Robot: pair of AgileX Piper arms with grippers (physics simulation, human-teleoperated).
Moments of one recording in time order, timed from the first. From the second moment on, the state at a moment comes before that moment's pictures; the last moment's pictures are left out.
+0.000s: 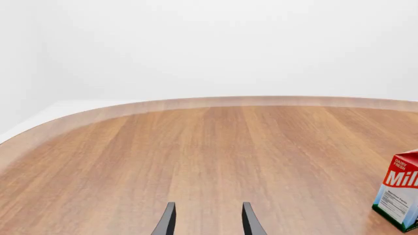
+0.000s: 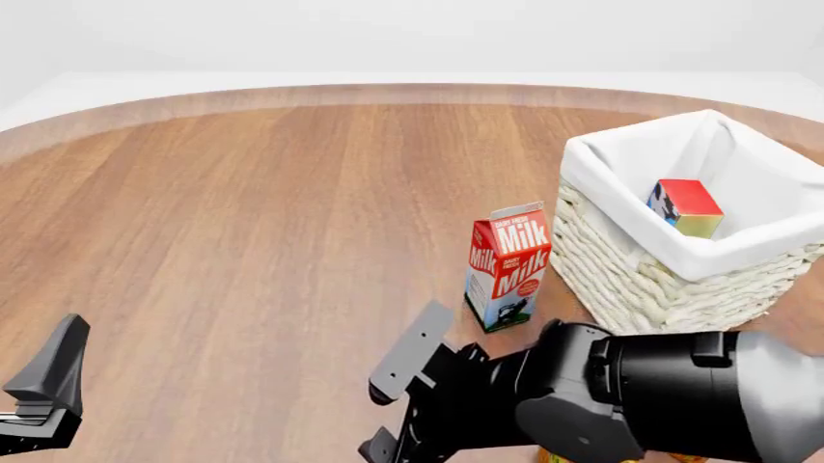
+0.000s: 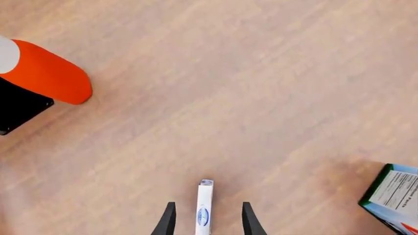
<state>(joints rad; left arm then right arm) 0.00 0.01 0.00 0.00 0.00 1.07 1.51 -0.75 0.27 0.09</state>
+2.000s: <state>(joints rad) 0.00 0.01 0.00 0.00 0.00 1.08 1.63 -0.71 0.16 0.13</state>
